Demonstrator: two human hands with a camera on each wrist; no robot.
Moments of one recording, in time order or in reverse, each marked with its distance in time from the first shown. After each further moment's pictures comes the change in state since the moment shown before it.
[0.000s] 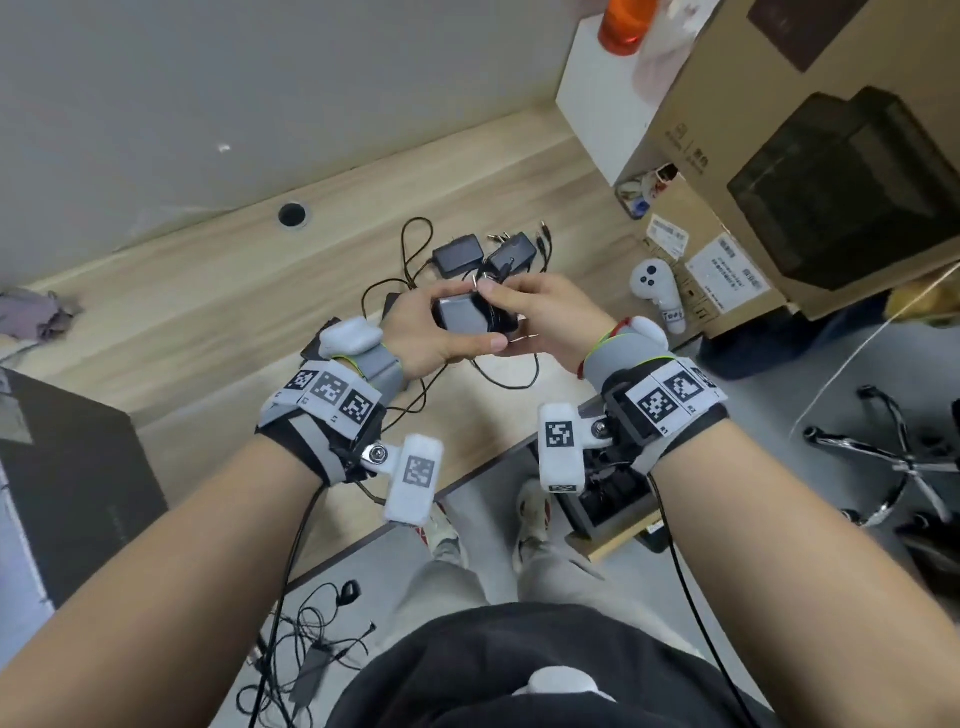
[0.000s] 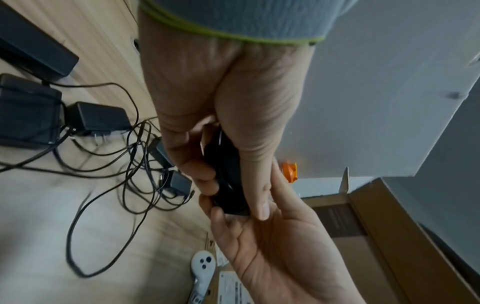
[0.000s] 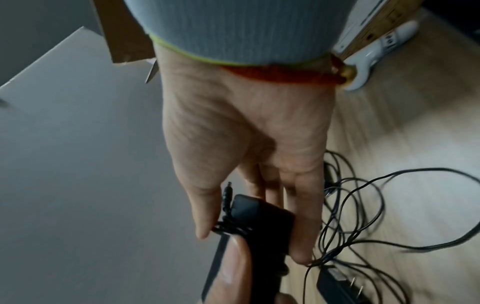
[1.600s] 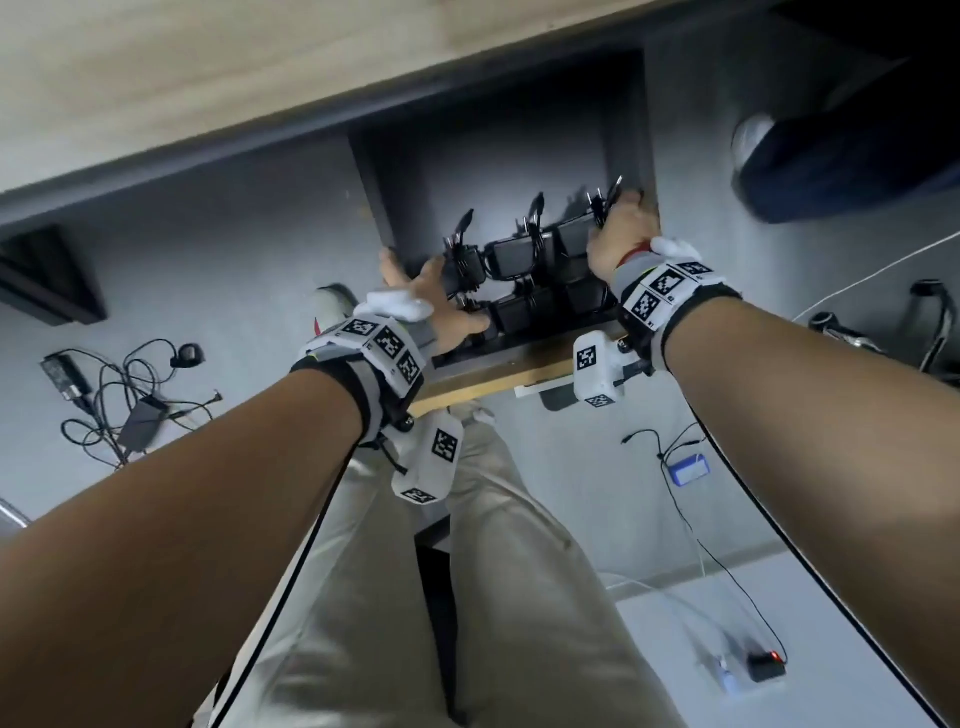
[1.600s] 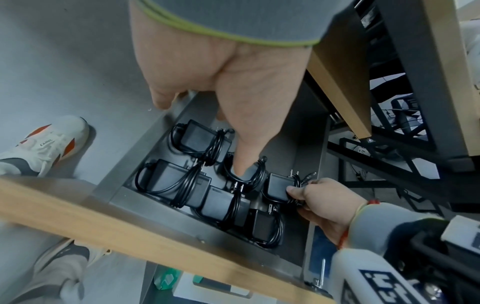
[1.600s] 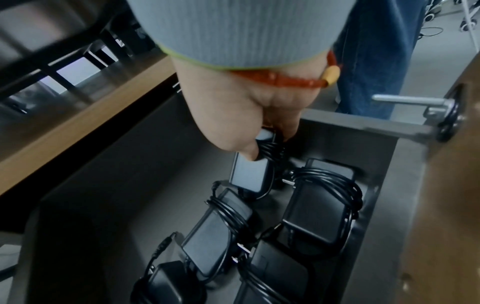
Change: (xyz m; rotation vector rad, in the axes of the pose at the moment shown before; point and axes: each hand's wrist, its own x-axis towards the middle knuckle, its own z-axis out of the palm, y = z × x) left_hand 0.098 -0.328 0.383 0.581 -0.069 -0.751; right_hand 0.121 0.399 -0.330 -1.303 0.239 0.369
